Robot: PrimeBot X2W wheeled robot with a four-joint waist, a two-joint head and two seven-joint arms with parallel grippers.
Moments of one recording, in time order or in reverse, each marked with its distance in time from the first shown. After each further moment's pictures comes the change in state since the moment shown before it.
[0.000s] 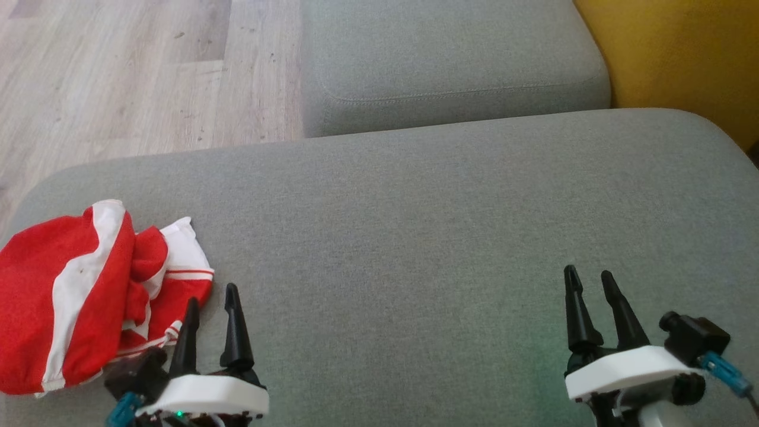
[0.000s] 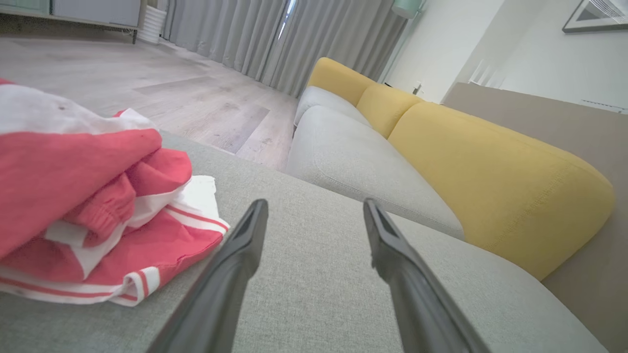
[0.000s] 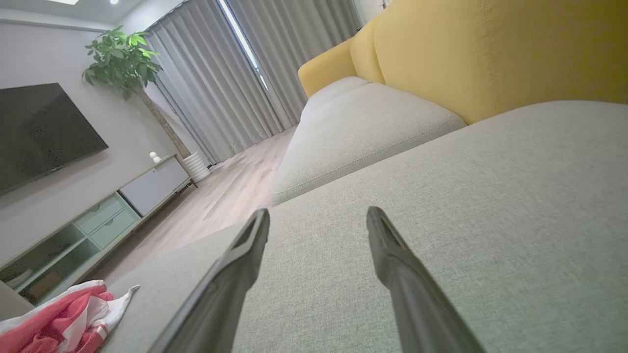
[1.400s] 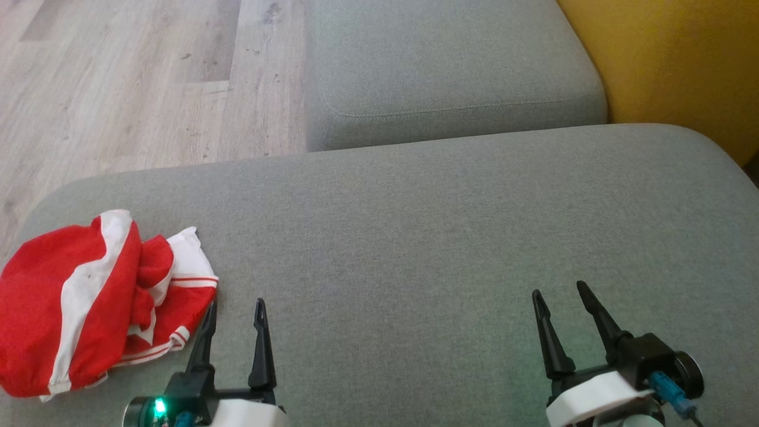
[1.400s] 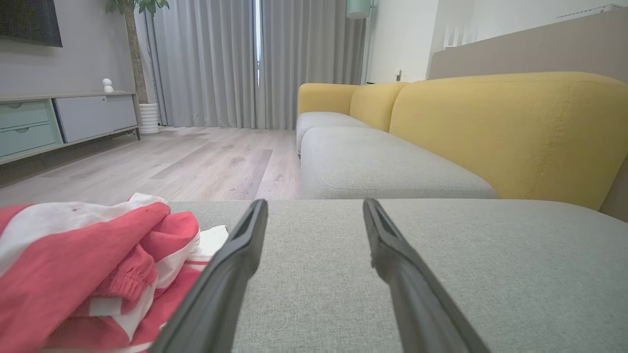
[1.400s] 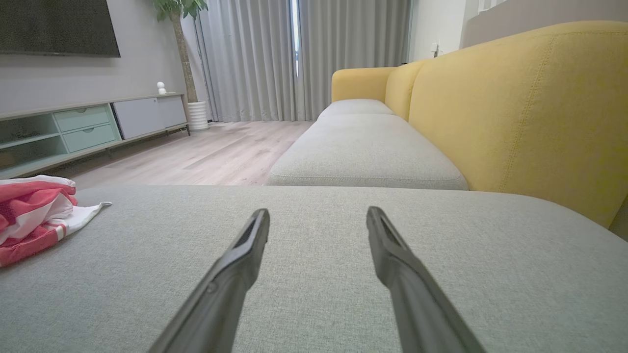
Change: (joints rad) left arm 0.022 0.001 -0.057 0.039 0.377 0.096 -0.108; right arm 0.027 -0.002 0.033 0.034 -0.441 0.000 -0.107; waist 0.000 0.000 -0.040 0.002
